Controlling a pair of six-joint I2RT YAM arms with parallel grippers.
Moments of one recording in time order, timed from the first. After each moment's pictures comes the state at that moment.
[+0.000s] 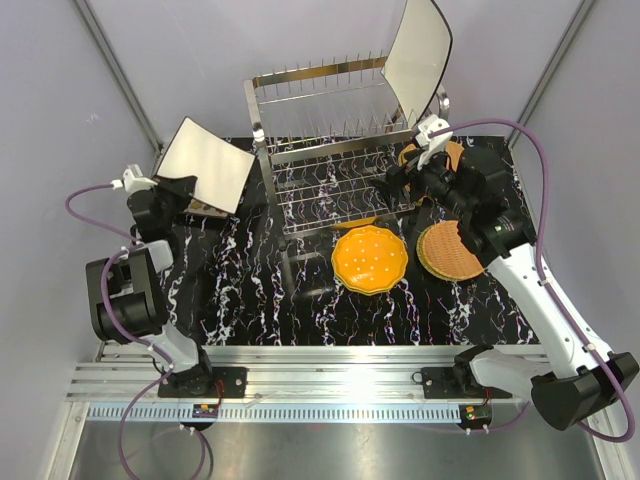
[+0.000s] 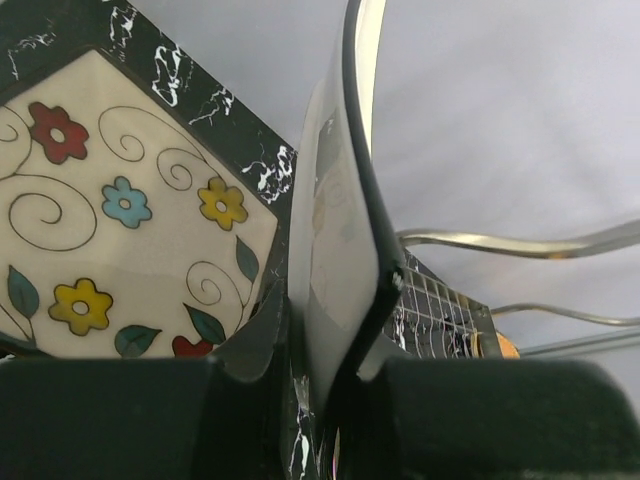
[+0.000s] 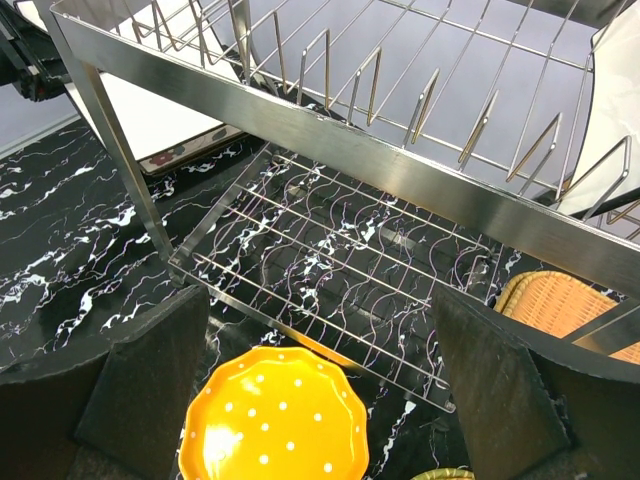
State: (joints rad) left arm 0.30 1.61 0.75 0.79 0.32 -0.84; right arm 0.40 1.14 1.26 -0.23 -0.28 -0.13
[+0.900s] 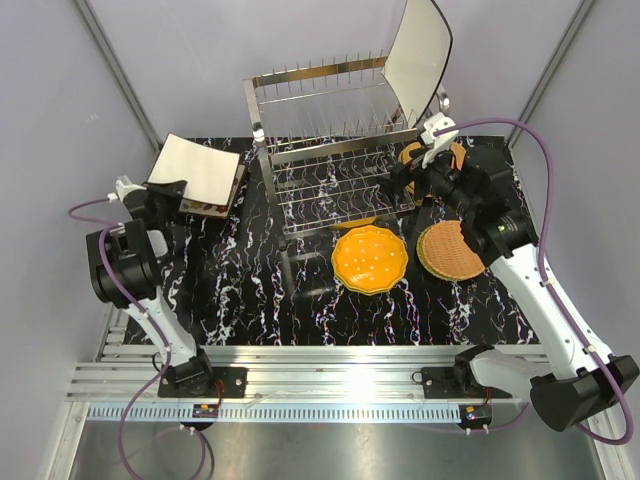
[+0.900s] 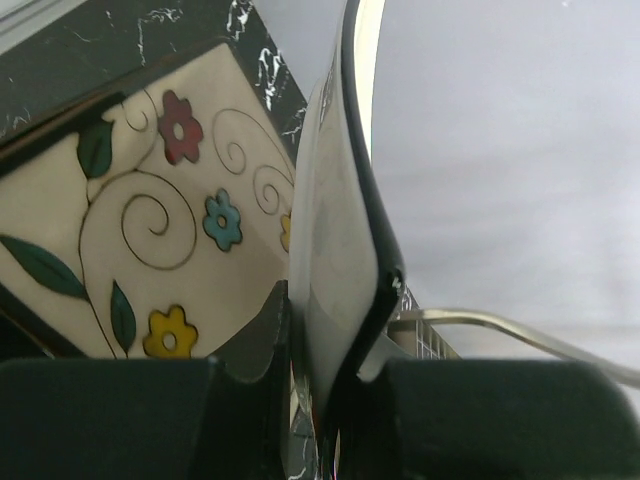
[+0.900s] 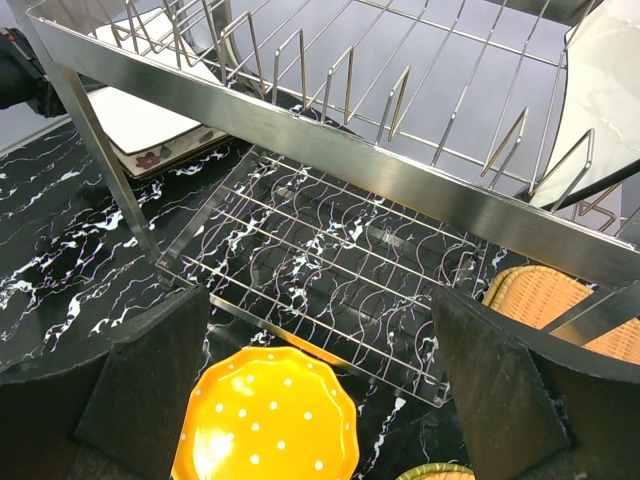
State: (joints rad) left arm 0.36 1.88 0.85 0.86 0.29 -1.05; right arm 0.38 1.14 1.26 -0.23 -0.28 -0.13
